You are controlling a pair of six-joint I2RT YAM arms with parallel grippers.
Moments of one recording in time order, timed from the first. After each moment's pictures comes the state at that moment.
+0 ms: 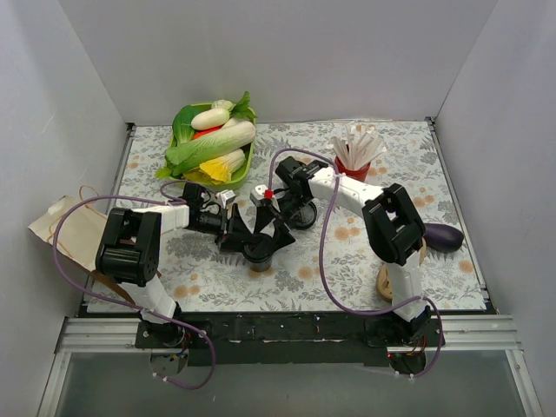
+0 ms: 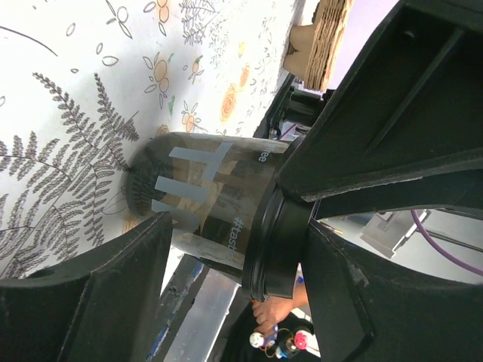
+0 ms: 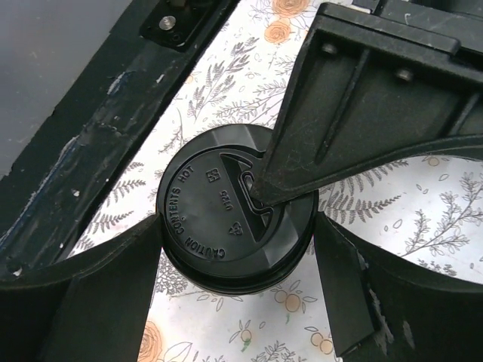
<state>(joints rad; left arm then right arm) -0.16 1.70 0.81 -0.35 1.13 -0.34 0.73 2.06 1.60 -0.93 -1.19 -1.16</state>
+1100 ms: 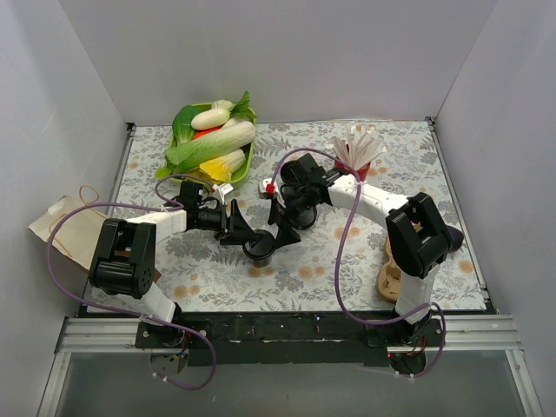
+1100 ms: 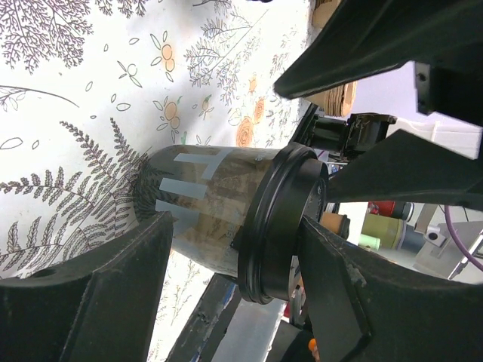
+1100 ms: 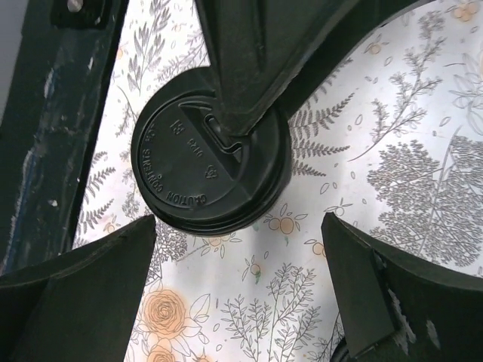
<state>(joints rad) -0.17 1.61 0.76 -0.20 1.05 -0.38 0.71 1.86 1.35 -0.59 -0.95 -0.76</state>
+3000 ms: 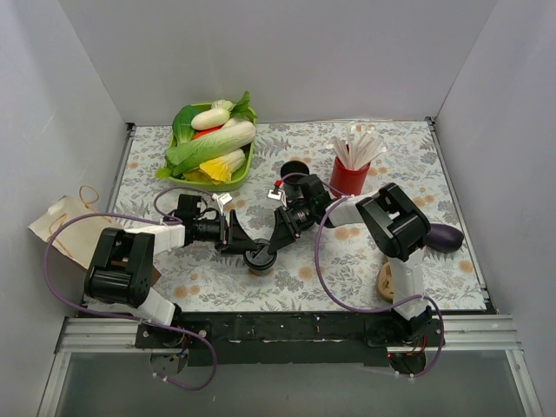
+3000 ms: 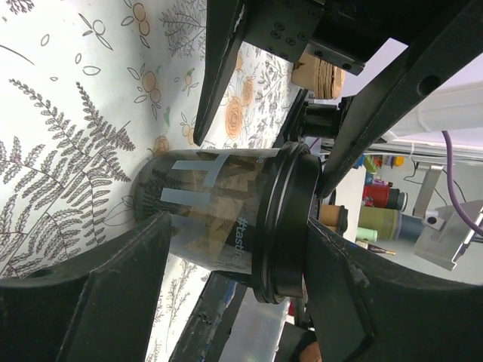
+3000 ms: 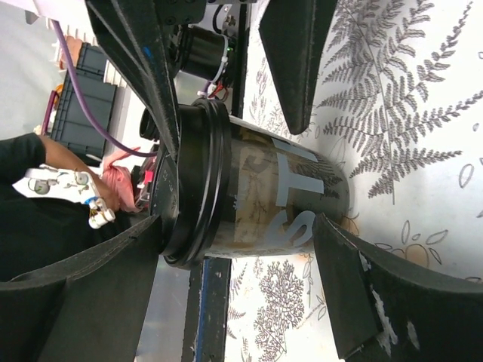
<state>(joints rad) -0.17 1.54 0.60 -0.03 1.09 -0.41 0.64 2.07 1.09 0.23 -1.35 0.37</state>
